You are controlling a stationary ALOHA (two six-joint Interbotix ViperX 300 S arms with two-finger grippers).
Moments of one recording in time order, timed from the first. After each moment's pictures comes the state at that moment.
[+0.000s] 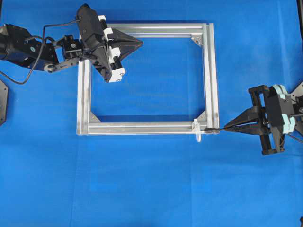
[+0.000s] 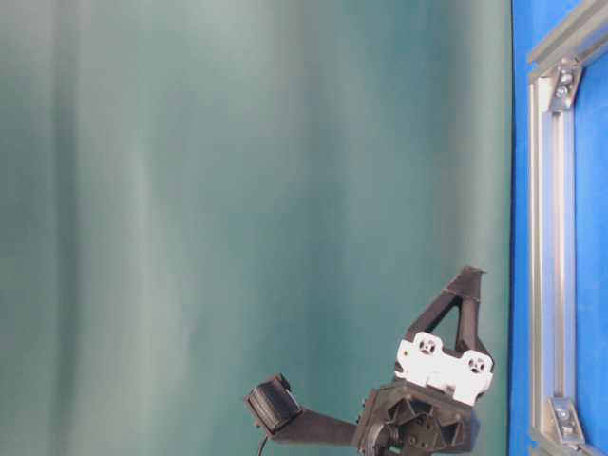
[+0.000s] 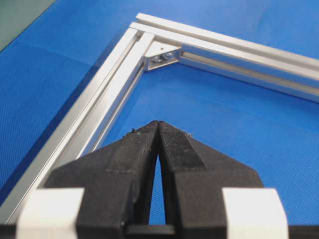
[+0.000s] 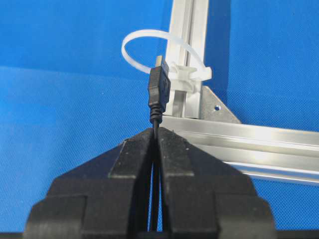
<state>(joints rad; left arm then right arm) 0.28 0.12 0.86 -0.09 -0.73 0.00 0.25 -0.44 1.33 0.20 -0.40 0.06</state>
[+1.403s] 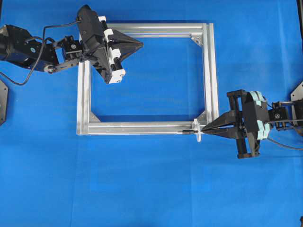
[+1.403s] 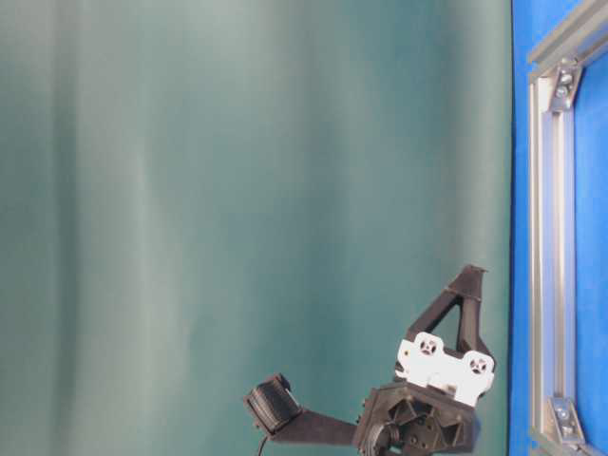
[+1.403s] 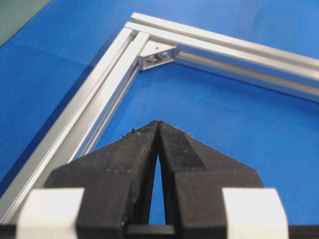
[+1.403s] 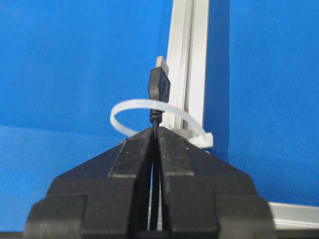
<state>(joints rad) 0.27 0.12 0.86 -0.09 -0.73 0.00 0.25 -0.15 1.20 0.20 -0.62 0.06</state>
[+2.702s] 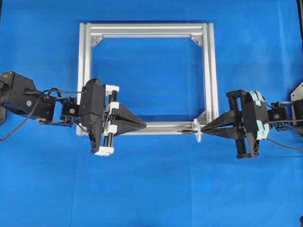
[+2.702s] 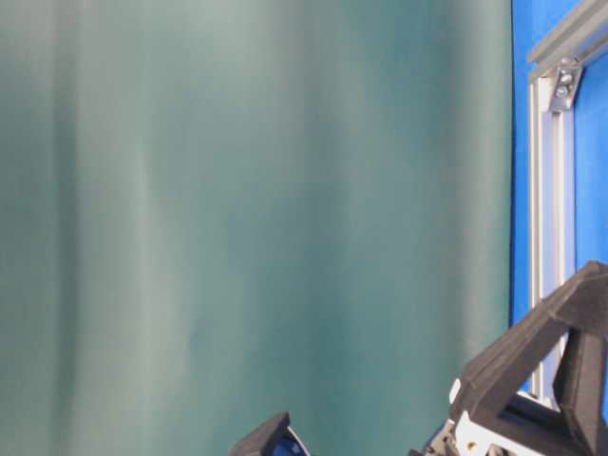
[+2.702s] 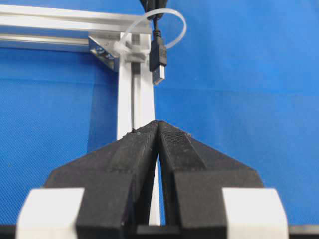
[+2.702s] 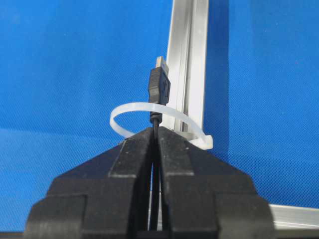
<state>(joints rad) -0.15 0.12 0.87 -0.09 -0.72 -0.09 0.25 -0.15 1.20 0.20 -0.62 0.06</state>
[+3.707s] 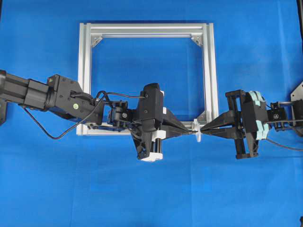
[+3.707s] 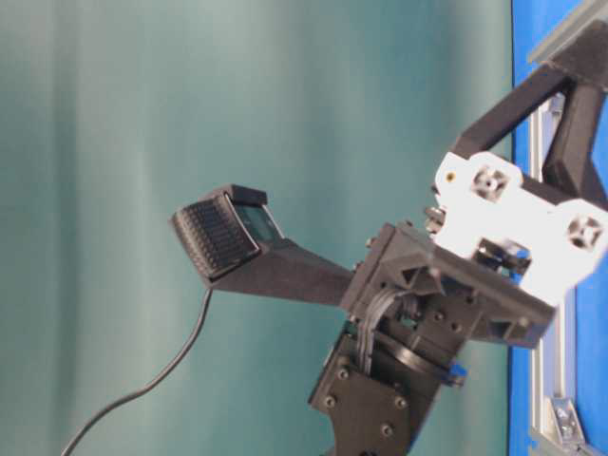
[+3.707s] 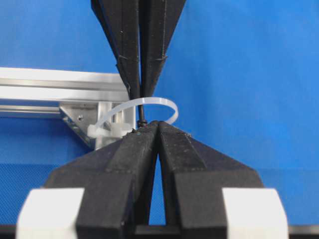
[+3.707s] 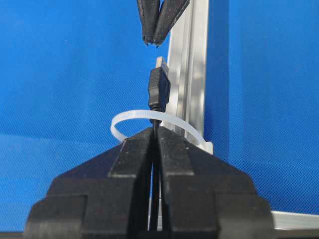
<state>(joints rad) -0.13 0.29 0.46 -0.09 -0.39 -0.08 0.25 -0.15 1.20 0.20 -0.62 0.06</state>
